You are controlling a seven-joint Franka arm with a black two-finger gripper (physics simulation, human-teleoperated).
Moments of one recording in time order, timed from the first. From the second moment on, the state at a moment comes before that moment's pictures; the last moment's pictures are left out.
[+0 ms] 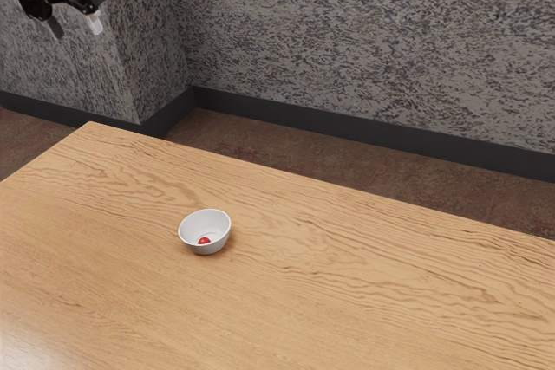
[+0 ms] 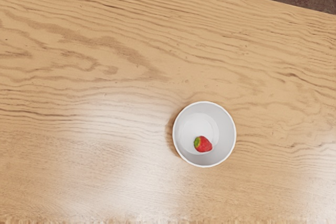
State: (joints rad) arm 0.02 0.10 0.33 -1.21 -0.20 1.37 0.13
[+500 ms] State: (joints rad) arm -0.34 0.54 0.58 -1.21 -0.34 1.48 0.00
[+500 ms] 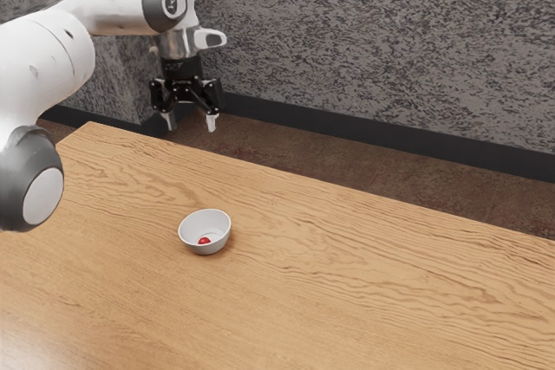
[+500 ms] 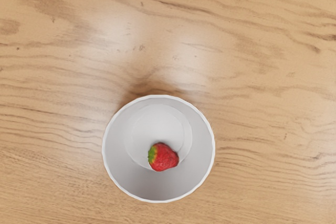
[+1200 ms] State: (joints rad) arm -0.48 0.47 0.67 -1.71 -0.47 1.71 -0.32
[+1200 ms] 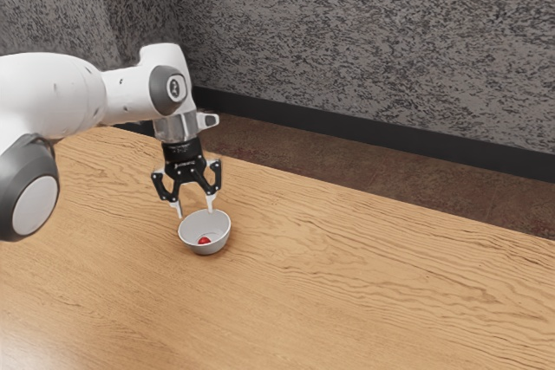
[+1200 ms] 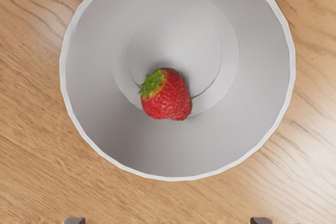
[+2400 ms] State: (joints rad) arm -0.35 0.64 0.54 -1.59 -0.46 1.71 -0.37
